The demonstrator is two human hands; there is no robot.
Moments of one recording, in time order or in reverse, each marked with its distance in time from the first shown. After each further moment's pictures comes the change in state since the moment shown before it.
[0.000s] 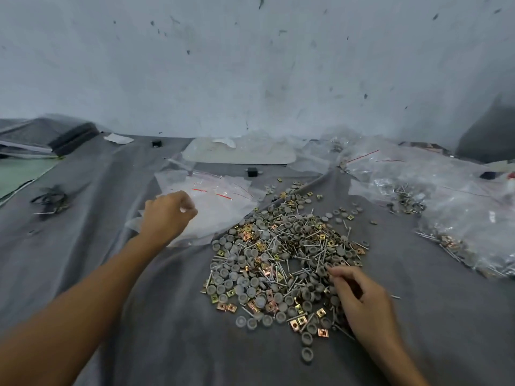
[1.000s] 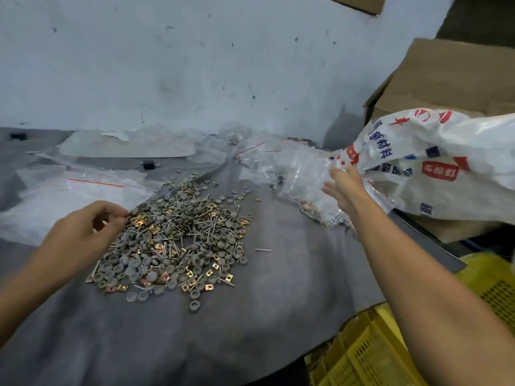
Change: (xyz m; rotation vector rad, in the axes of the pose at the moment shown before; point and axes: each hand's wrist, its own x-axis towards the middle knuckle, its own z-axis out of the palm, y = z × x) left_hand -0.108 0.082 -0.031 -0.404 -0.139 0.240; right_hand 0.115 -0.031 -0.220 0.333 0.411 0.341
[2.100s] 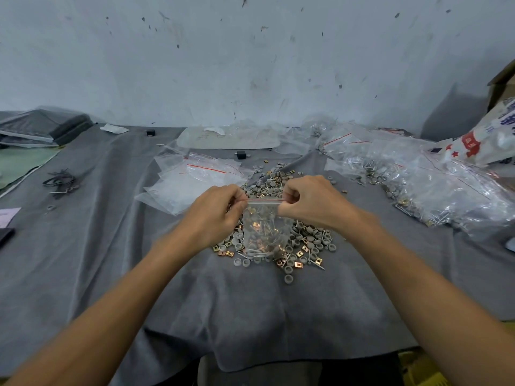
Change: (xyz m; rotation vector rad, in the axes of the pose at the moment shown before) left_hand -0.025 0.061 -0.027 0.065 -0.139 0.147; right_hand -0.181 0.007 0.159 -0.874 -0.771 -0.777
